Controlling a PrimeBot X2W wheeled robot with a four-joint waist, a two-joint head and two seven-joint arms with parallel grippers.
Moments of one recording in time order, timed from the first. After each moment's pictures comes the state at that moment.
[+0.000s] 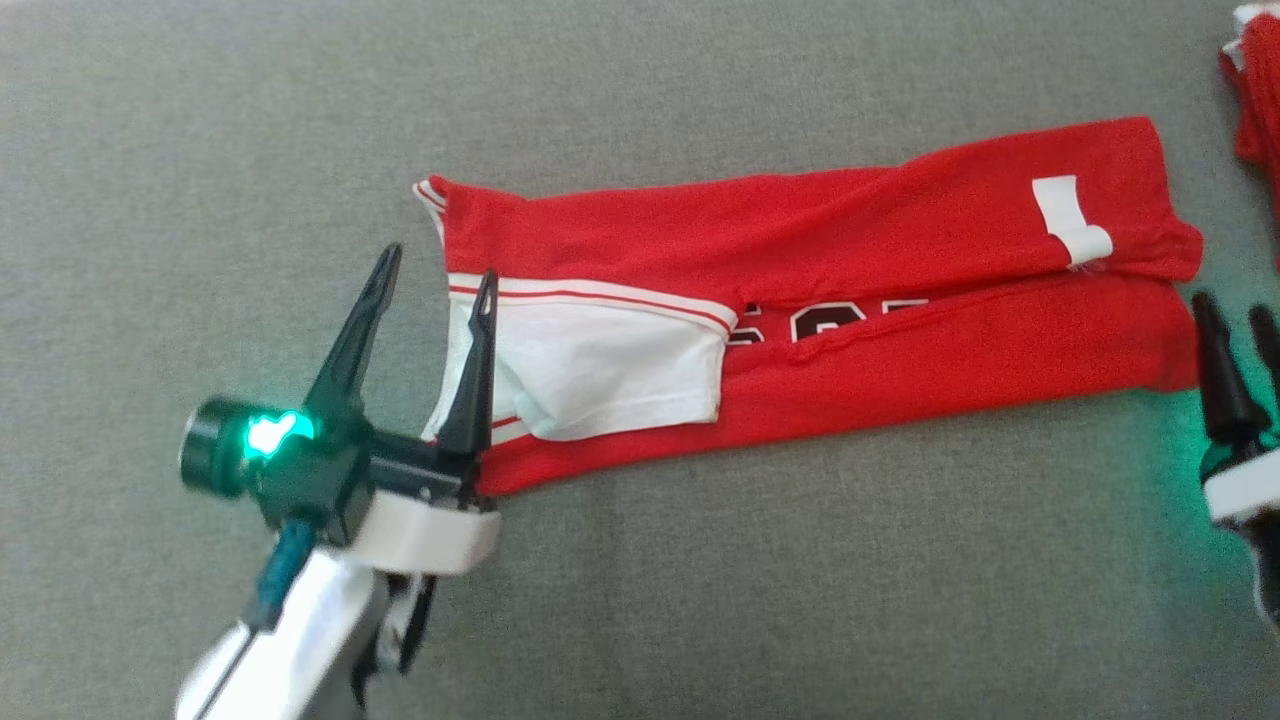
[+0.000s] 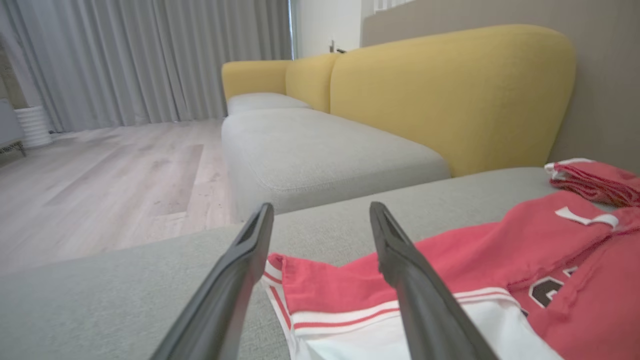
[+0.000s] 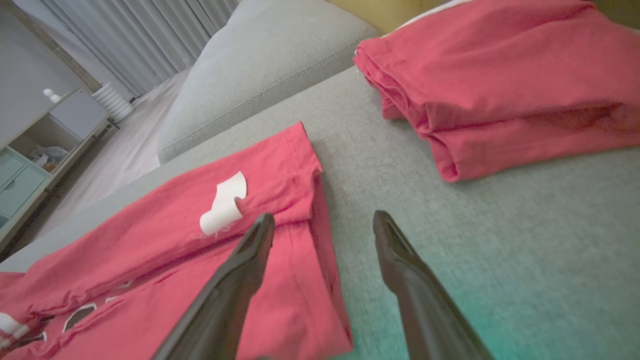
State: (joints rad) left arm -0.37 0.40 -0.67 0.02 -0.44 0.32 -0.26; right arm -0.26 -0.63 0.39 0.43 1.09 0.13 -0.25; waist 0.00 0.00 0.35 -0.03
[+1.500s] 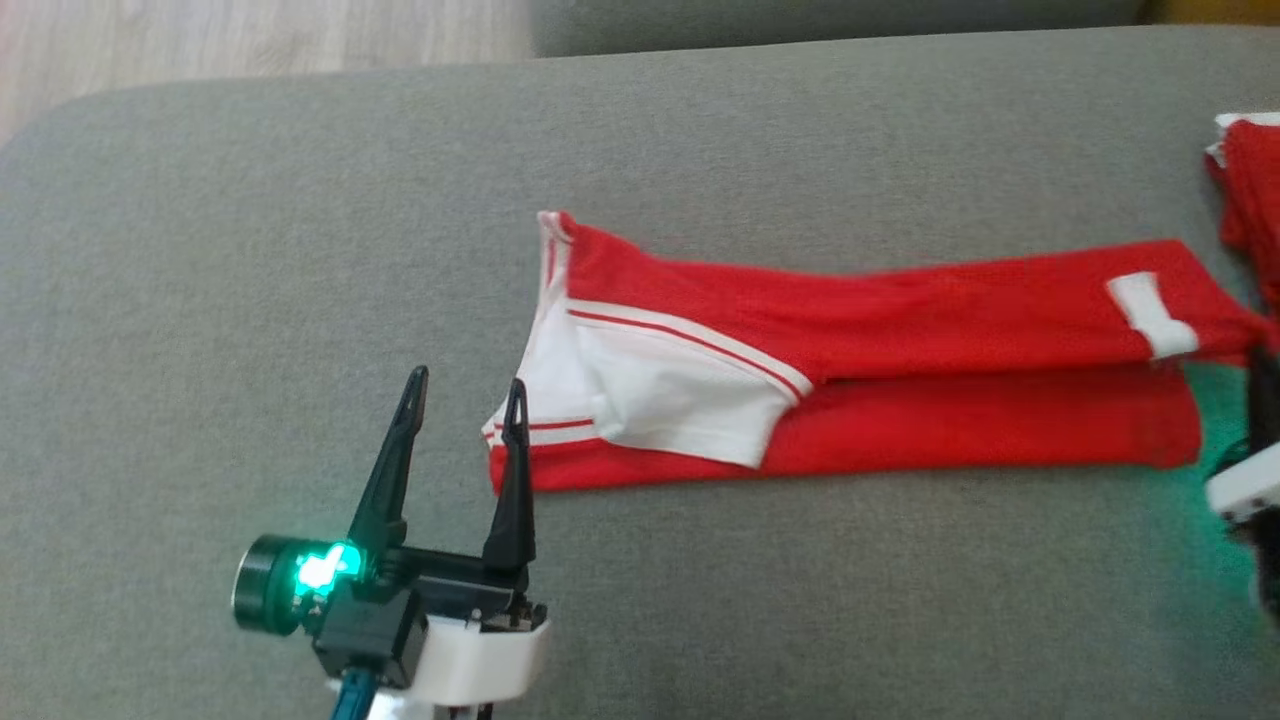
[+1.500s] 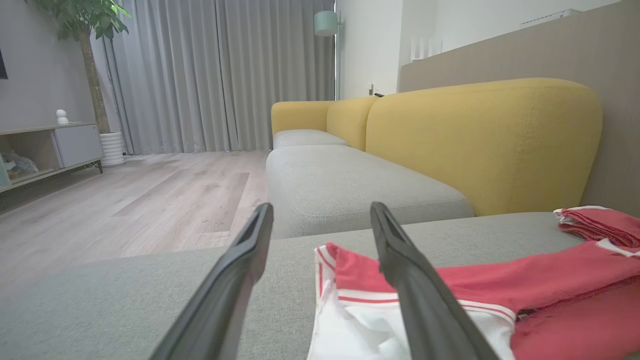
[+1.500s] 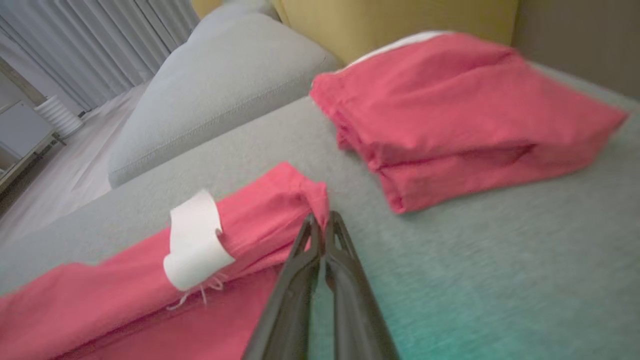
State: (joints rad) left arm -0.03 0.08 -0.38 -0.07 -0.09 0.18 -0.26; right arm -0.38 -0.46 0.23 0.82 0.88 0.13 -0.22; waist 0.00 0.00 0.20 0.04
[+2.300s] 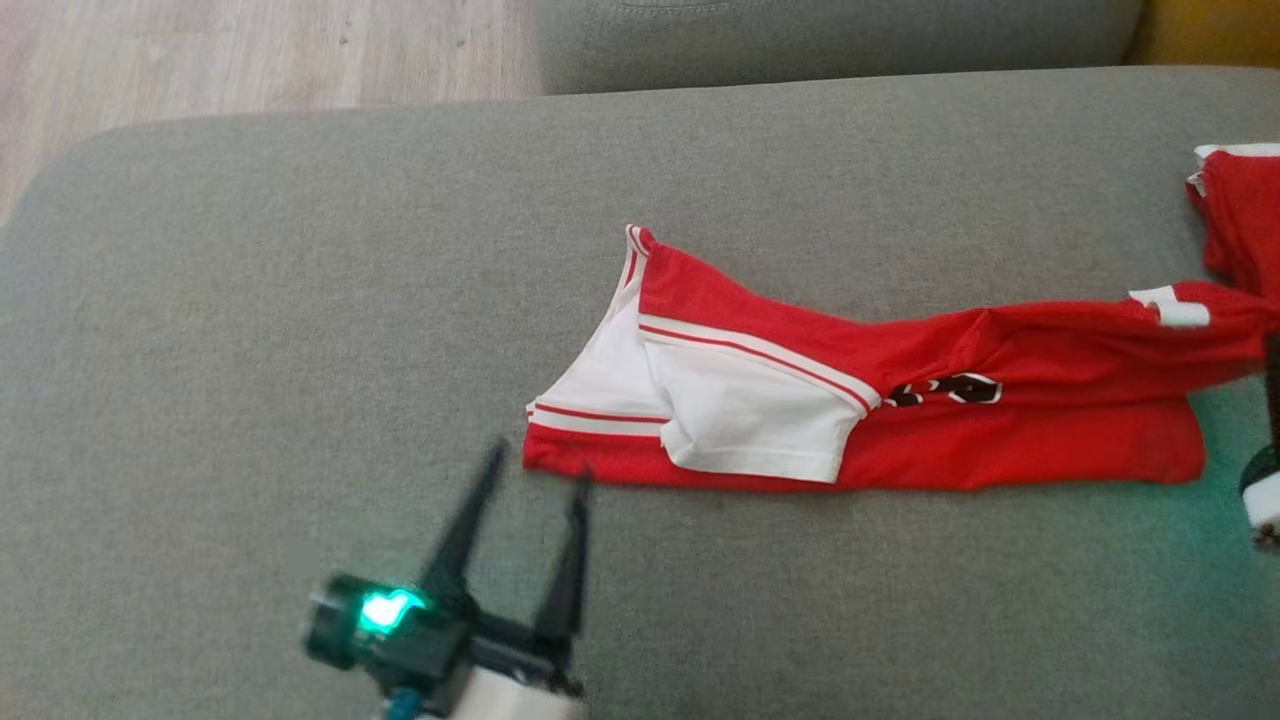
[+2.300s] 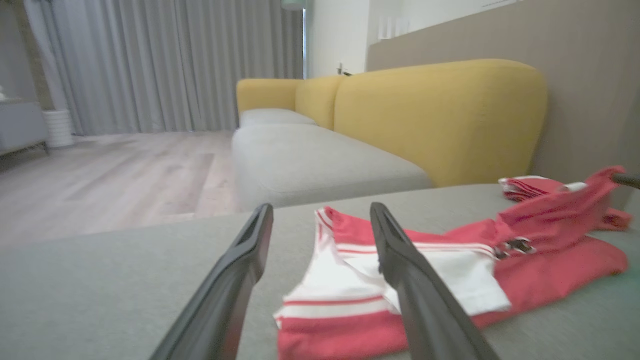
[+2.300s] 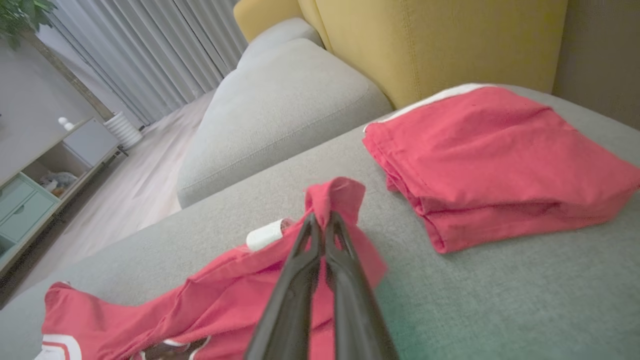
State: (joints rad) left arm 0.01 0.07 -0.41 0.03 -0.09 0.05 -0.26; right arm -0.20 -0.52 0.09 0.45 0.92 0.13 -0.04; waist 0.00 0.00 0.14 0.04
